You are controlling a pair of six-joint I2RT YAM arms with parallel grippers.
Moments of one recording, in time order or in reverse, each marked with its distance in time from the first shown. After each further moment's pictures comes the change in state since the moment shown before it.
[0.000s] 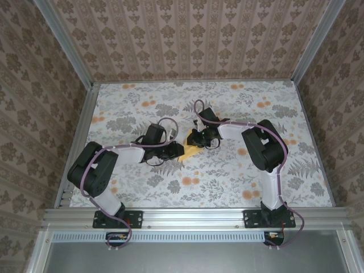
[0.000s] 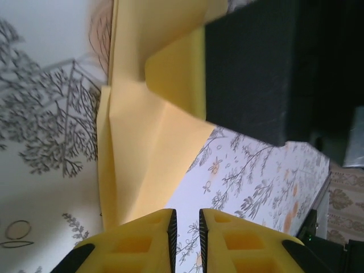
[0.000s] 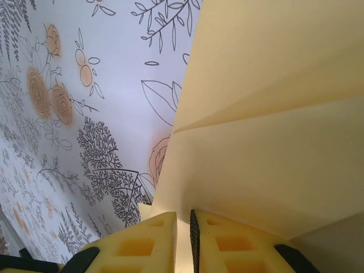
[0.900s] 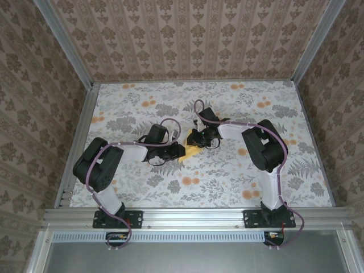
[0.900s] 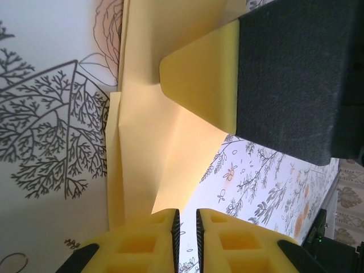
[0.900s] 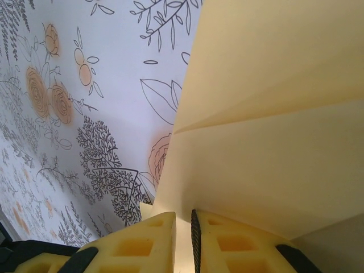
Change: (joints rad) left arm -0.019 0.080 0.026 0.016 0.007 0.013; right arm 0.000 0.000 0.005 -0.011 0.000 0.000
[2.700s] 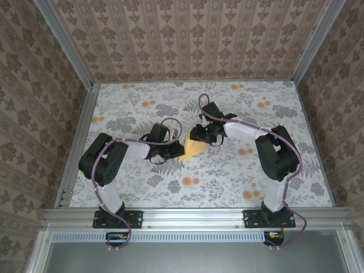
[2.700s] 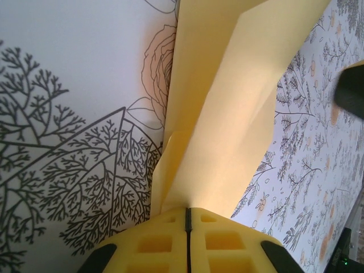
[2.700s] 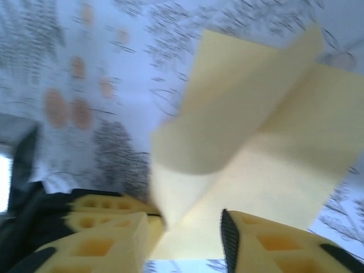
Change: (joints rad) left arm 0.015 0.079 0.041 0.011 -0.049 0.031; right arm 0.007 -0.177 0.002 -0.137 0.171 0.000
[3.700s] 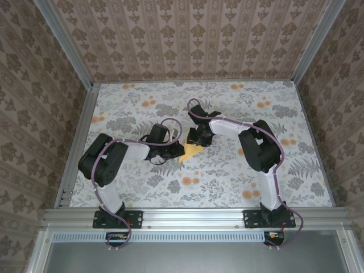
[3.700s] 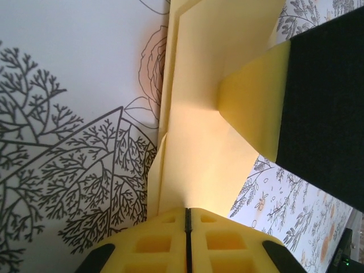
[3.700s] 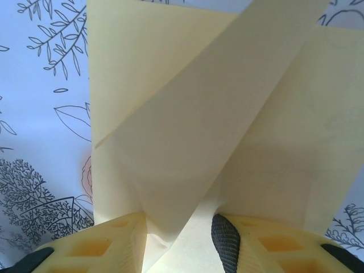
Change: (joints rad) left arm -0.001 -0.006 -0.013 0.025 -0.005 0.000; right arm 0.064 0.216 0.201 -0.230 0.194 0.106
